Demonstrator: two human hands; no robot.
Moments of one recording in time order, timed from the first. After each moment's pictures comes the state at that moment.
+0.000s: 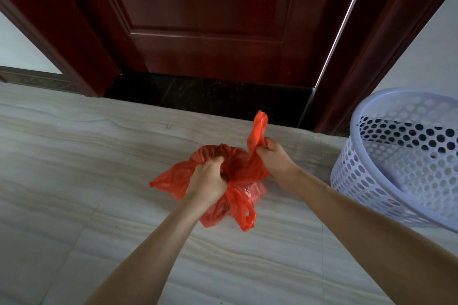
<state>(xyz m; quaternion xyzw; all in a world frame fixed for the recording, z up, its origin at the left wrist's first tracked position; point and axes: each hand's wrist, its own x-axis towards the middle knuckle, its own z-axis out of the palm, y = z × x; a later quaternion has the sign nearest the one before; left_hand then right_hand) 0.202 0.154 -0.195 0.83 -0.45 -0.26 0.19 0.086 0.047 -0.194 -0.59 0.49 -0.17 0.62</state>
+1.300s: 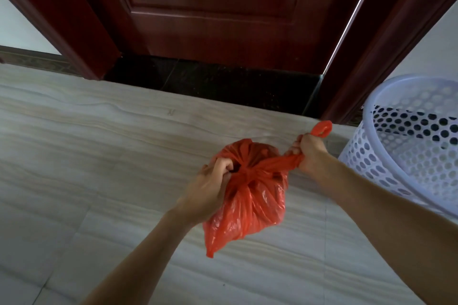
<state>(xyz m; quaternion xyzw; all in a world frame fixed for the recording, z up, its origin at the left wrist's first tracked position) 0.203 0.200 -0.218 0.71 -0.60 -0.18 0.30 0.061 0.021 -0.207 -0.23 0.64 -0.29 0.67</state>
